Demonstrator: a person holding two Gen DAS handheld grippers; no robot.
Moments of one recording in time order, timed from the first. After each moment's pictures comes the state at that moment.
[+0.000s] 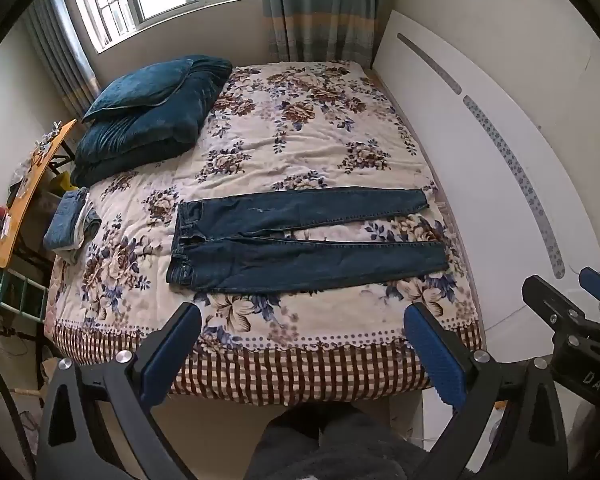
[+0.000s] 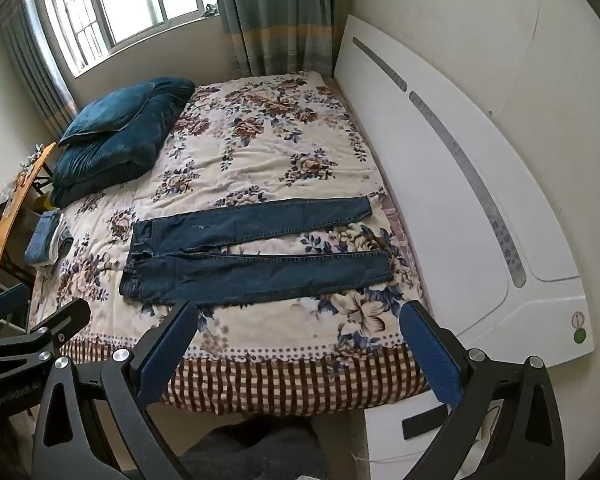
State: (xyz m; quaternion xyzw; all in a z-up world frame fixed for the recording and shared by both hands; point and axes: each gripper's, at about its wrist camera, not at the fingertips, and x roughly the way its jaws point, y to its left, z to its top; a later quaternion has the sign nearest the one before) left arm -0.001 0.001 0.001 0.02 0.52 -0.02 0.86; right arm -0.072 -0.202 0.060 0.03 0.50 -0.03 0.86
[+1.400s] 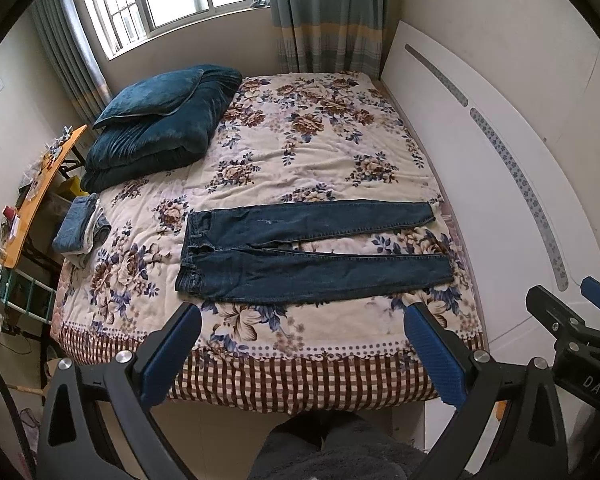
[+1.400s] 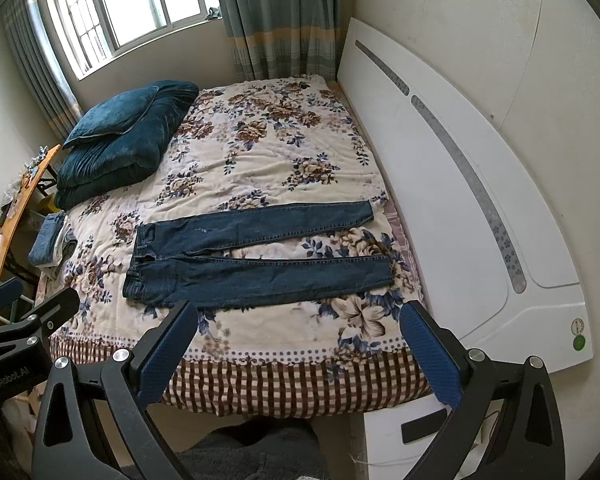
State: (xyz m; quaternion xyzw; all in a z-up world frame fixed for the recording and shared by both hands) left arm 0.003 0.001 0.015 0.03 0.51 -0.01 0.86; right arm -0.068 -0.207 0.076 0.04 0.50 -0.03 0.87
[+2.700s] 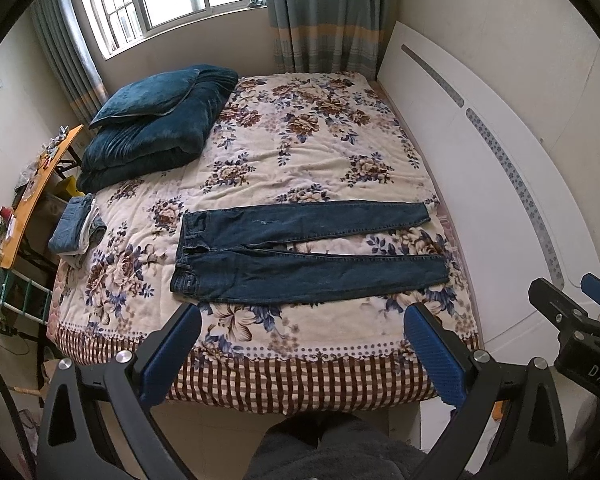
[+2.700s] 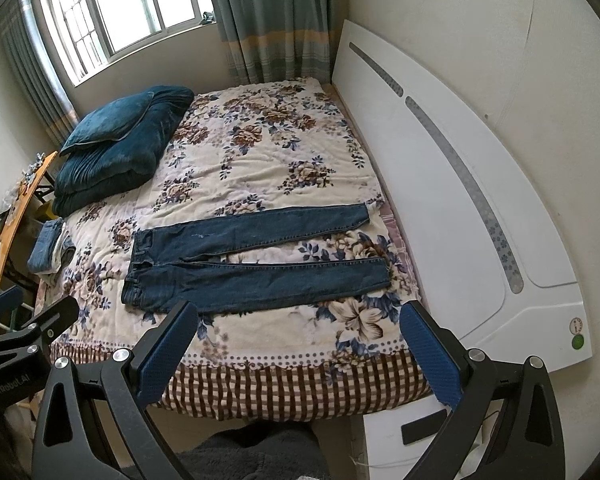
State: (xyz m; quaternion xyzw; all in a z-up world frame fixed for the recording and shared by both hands) left arm 0.011 -0.007 0.017 0.02 0.51 -0.01 0.86; right arm -0.058 -0.215 0.082 0.04 0.50 -0.03 0.87
